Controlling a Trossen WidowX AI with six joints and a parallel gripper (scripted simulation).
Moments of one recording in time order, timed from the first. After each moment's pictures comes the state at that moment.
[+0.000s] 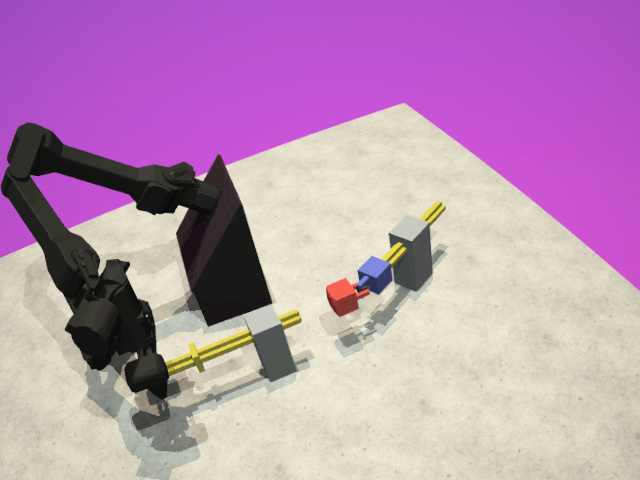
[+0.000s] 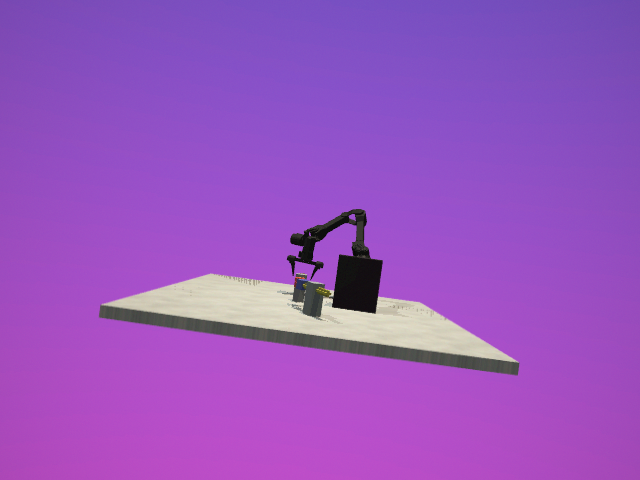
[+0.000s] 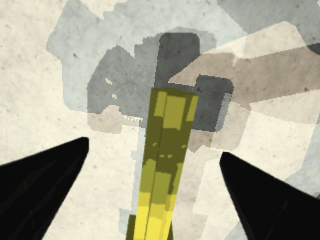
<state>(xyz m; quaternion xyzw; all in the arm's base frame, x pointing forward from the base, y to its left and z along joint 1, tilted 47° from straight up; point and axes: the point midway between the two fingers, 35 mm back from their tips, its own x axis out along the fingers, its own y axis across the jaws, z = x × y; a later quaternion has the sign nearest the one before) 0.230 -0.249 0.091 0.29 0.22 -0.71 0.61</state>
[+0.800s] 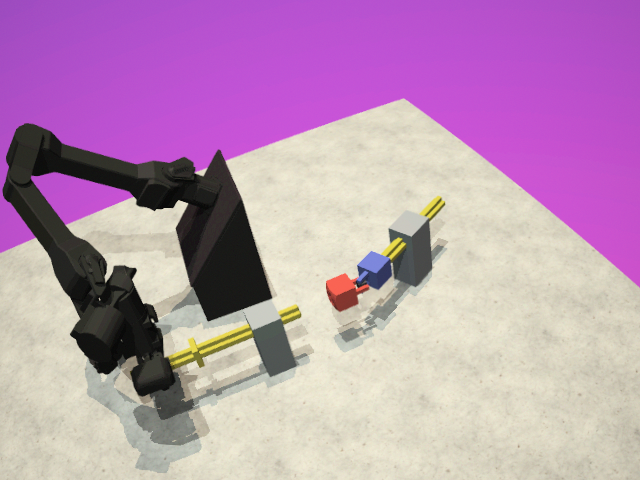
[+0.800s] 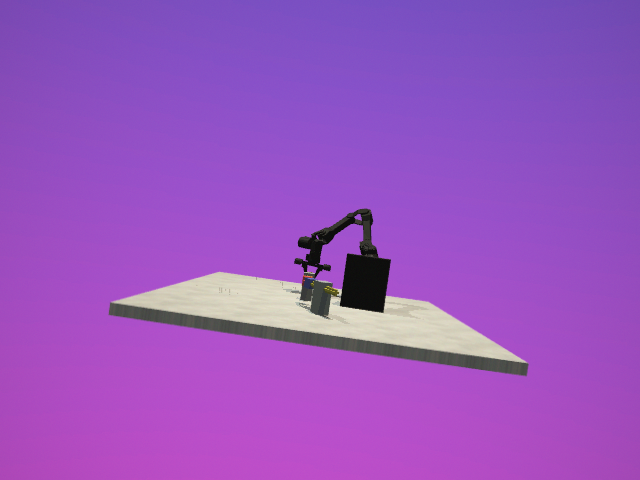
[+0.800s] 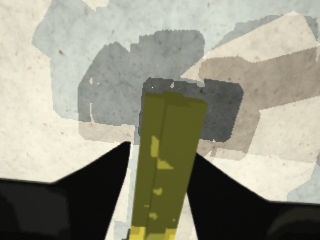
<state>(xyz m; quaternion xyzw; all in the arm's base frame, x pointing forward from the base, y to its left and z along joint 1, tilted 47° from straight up) 0.226 -0.263 0.075 0.28 0.23 -0.71 0.61</state>
